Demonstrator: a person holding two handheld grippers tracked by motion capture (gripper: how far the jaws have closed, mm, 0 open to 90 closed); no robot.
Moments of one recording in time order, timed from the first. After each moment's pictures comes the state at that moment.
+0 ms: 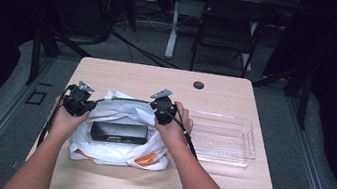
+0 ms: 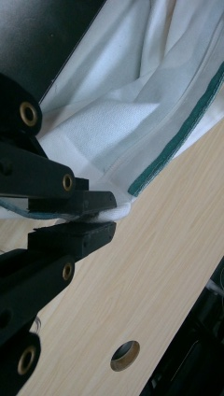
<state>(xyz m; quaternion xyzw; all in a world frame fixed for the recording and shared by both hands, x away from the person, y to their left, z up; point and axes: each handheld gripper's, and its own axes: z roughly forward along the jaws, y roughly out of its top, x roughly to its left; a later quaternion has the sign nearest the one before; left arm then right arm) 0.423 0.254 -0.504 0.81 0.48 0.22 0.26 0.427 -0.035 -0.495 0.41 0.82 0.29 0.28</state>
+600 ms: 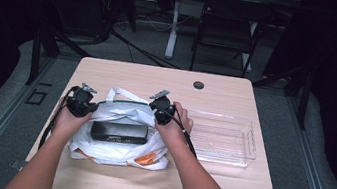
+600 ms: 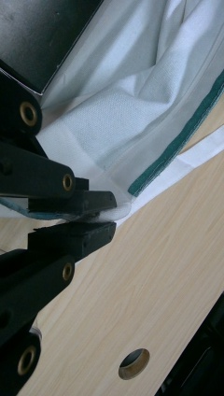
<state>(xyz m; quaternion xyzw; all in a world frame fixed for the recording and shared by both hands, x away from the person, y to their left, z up) 0.430 0.251 -0.515 0.81 0.49 0.21 0.24 0.435 -0.032 -0.505 0.41 0.83 0.26 0.27</state>
